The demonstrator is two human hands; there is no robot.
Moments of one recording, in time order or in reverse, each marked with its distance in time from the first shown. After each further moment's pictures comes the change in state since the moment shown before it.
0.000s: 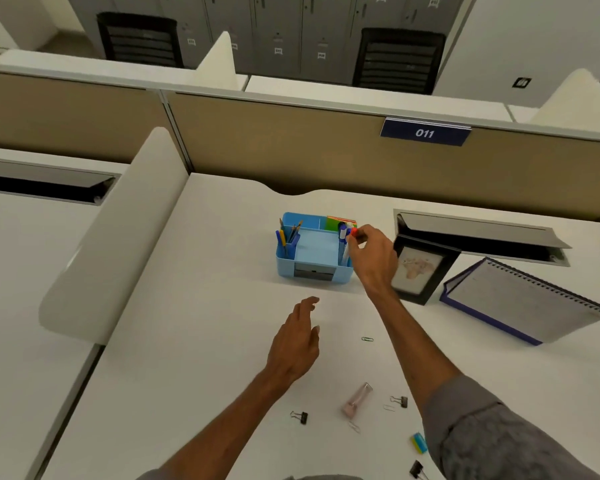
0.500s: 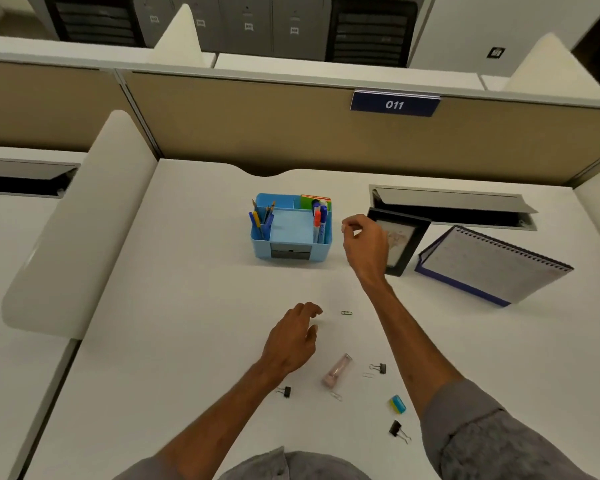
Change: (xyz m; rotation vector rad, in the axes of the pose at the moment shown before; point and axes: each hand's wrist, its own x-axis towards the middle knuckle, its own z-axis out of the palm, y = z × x) left_hand -0.020 0.010 0.026 0.112 -0.166 0.084; right_hand -0.019 0.033 -0.016 0.162 0.060 0.042
